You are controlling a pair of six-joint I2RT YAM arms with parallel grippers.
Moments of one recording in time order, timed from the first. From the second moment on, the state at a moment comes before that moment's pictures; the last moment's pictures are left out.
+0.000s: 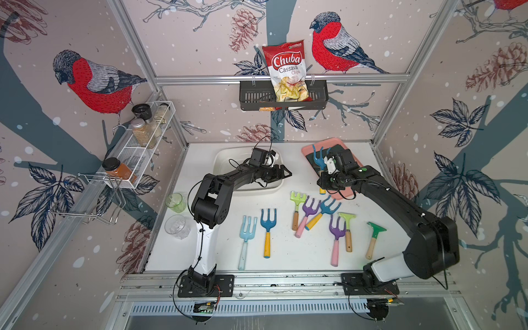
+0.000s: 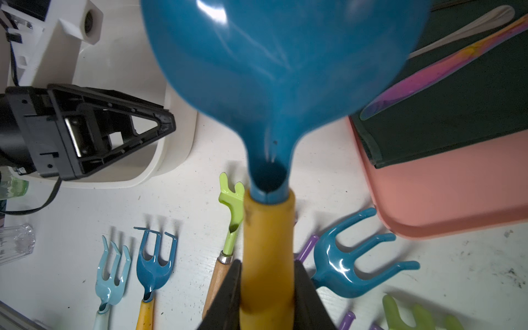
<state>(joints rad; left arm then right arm) -0.43 2.12 1.48 -0.13 0.71 -0.55 0.41 1.47 1.21 -0.71 -0.15 0.34</state>
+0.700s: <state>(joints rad) -0.54 2.11 1.45 -0.07 0.72 -0.62 0.44 1.54 1.29 -0.70 -0.17 0.34</state>
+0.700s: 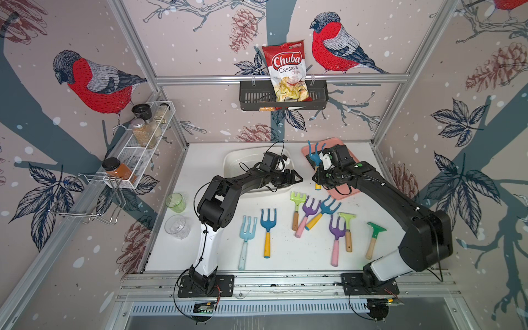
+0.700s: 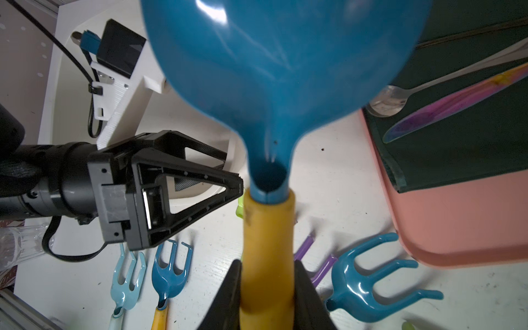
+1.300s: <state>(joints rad) -0.57 2.00 1.31 0.00 0.73 -0.66 0.48 1.58 1.33 -0.70 -0.16 0.35</state>
